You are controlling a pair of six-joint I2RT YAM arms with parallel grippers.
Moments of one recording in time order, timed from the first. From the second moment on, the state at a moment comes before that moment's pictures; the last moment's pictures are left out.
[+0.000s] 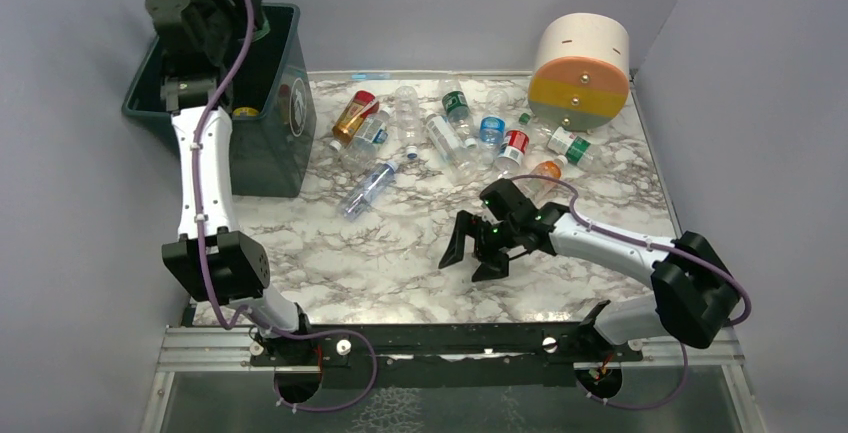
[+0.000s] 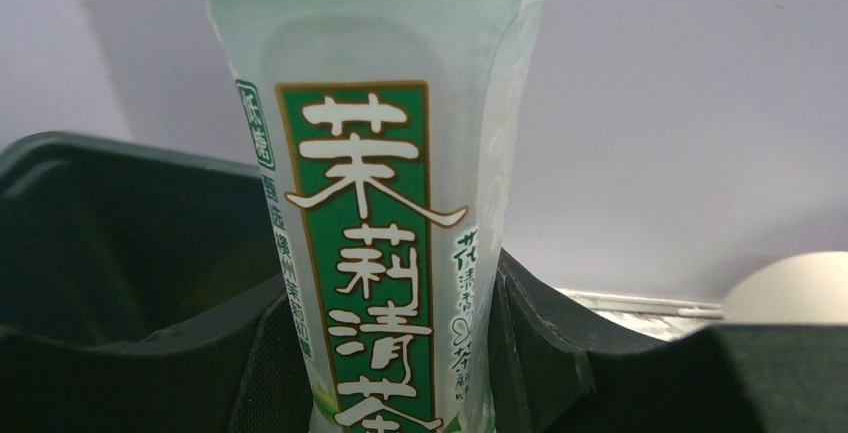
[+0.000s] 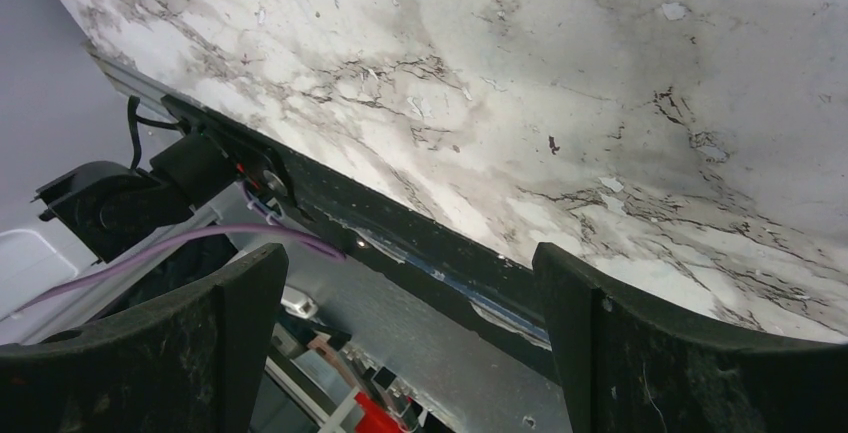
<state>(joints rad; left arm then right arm) 0.16 1.61 1.86 -0.19 0.24 -0.27 0.77 1.37 0.76 -0.41 -0.42 1.02</state>
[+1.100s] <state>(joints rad) 0.42 1.52 1.58 -0.26 0.46 -0.26 0.77 1.38 0.69 -0.39 -0.47 0.90</state>
